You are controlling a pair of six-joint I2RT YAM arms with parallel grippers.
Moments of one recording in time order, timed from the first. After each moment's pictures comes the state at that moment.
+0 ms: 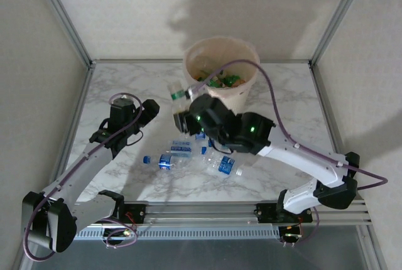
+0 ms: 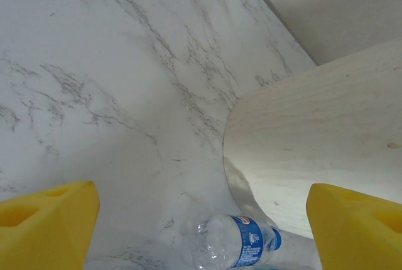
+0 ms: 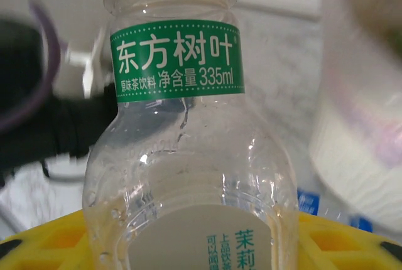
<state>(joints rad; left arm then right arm) -0.26 1.07 0.74 -0.24 0.02 -0.93 1.19 1.45 1.68 -0.78 0.42 0.48</state>
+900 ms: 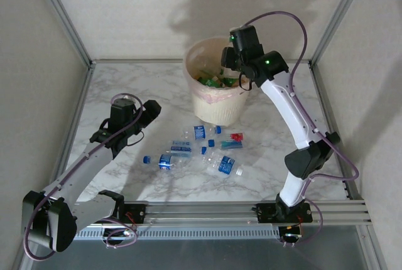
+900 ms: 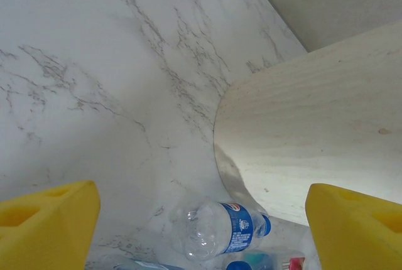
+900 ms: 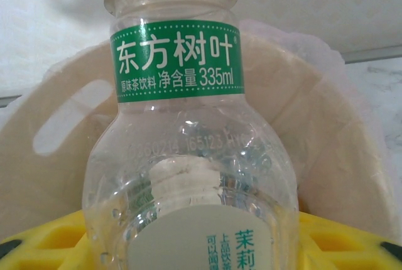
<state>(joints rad) -0.26 1.08 0.73 -0.23 0.07 -0.95 0.56 1.77 2.08 -0.98 0.31 0.46</state>
